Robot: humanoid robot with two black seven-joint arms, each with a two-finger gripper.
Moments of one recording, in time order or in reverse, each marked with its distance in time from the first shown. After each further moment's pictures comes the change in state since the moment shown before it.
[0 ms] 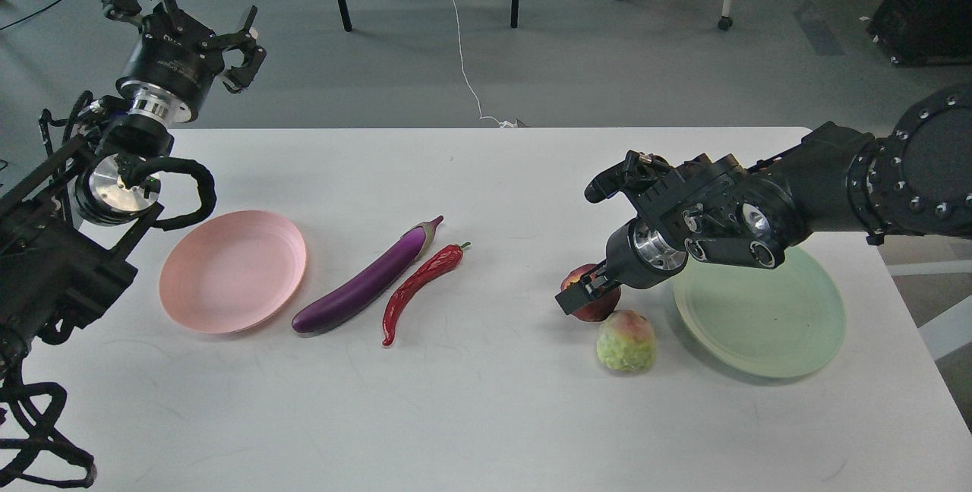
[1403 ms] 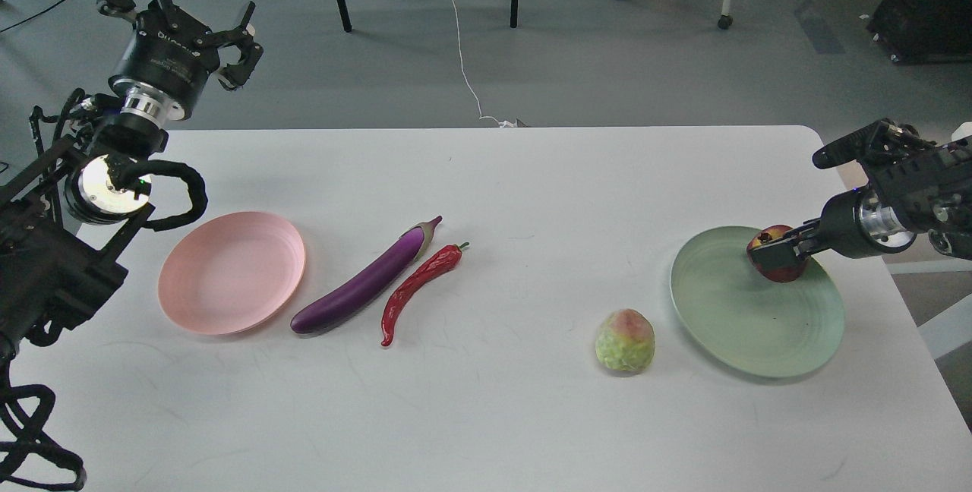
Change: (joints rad) left arm 0.004 0.024 0.007 -0.017 0.001 -0.039 0.002; right arm 0.012 -0.511 -0.001 0.039 -0.332 -0.132 0.000
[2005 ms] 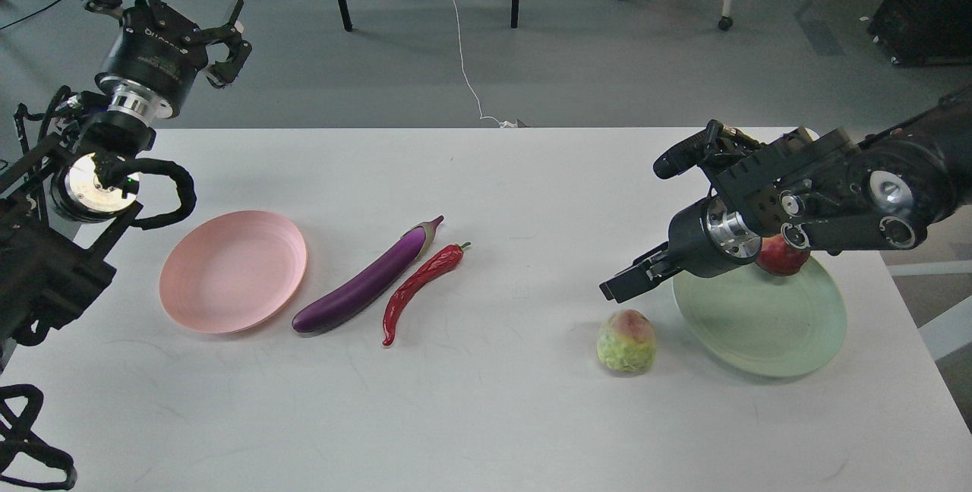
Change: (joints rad) left arm 0.000 0.031 -0.001 0.000 -0.001 -0.001 0.000; right arm 0.177 0.286 -0.008 0.298 0.232 0.031 0.001
